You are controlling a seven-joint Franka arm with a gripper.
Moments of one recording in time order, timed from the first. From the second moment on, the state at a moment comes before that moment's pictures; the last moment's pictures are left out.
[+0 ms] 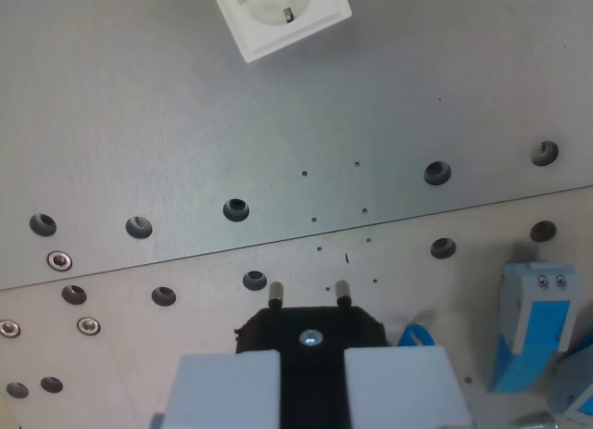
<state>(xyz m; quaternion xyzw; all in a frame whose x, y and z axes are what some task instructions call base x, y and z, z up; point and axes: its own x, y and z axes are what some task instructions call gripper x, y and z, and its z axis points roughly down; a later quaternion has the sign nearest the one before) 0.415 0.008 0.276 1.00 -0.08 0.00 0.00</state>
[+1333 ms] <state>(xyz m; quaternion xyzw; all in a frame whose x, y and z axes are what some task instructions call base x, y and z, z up) 0.418 0.008 0.266 1.00 -0.06 0.00 0.00</state>
